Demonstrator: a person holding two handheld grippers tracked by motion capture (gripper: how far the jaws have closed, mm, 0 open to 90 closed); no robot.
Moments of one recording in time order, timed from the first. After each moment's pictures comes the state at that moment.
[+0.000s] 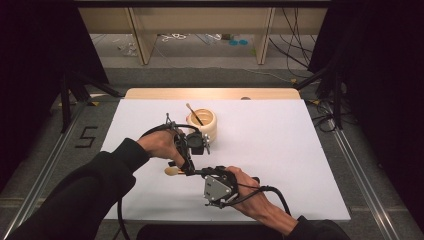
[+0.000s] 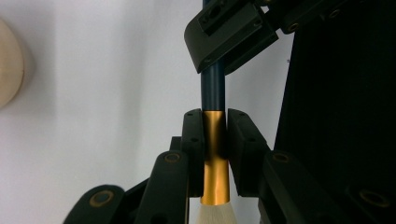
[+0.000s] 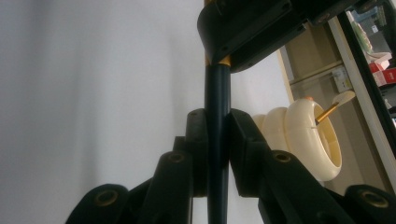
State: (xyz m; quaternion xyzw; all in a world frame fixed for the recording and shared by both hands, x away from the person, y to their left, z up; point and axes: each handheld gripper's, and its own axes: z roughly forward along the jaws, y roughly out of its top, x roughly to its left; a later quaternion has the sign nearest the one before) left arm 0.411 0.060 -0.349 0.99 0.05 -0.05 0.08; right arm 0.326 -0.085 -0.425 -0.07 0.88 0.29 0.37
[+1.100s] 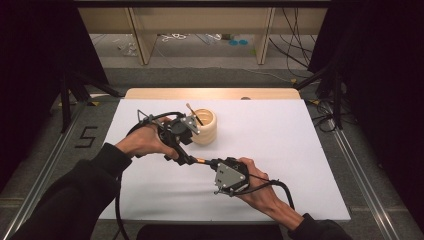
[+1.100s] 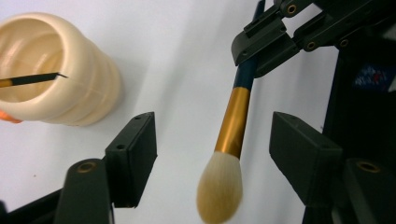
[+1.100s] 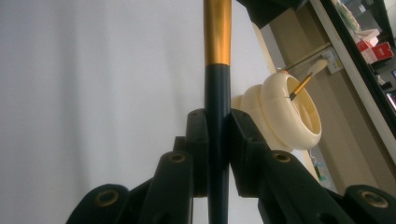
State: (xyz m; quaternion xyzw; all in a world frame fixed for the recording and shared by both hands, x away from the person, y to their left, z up) left arm 0.412 0.100 -0.321 0.95 0.14 0.06 0.25; right arm 0.345 -0.110 -0.417 0.00 0.87 0.33 0.36
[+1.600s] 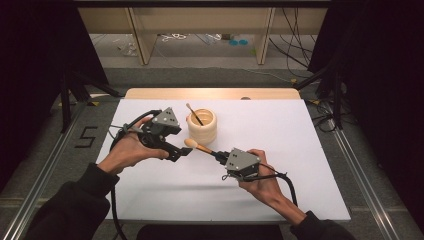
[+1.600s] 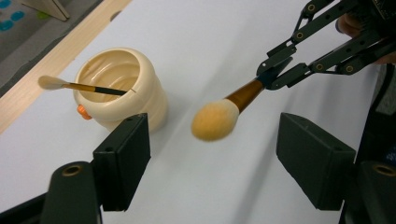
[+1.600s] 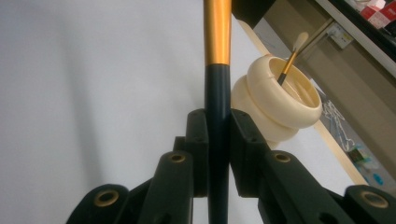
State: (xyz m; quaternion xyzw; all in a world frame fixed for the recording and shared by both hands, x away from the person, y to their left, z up) left arm 0.392 0.134 -0.317 0.89 0.23 0.14 0.37; right arm 0.367 -0.133 -0.411 0.09 0.86 0.41 0.30
